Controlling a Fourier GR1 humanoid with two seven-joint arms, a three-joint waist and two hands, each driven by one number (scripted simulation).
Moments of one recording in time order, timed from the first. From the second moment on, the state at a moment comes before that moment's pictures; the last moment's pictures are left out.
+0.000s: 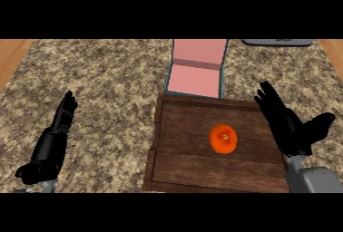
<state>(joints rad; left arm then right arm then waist) -0.01 0.47 -0.30 -1.61 0.18 0.40 -0.18 -0.14 -0.29 0.14 -1.50 -0.33 -0.10 0.09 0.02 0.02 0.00</state>
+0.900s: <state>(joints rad) -0.15 0.45 -0.41 -1.56 0.21 0.20 -0.03 -0.05 -0.55 0.50 -1.66 0.61 -0.40 0.16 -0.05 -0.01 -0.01</state>
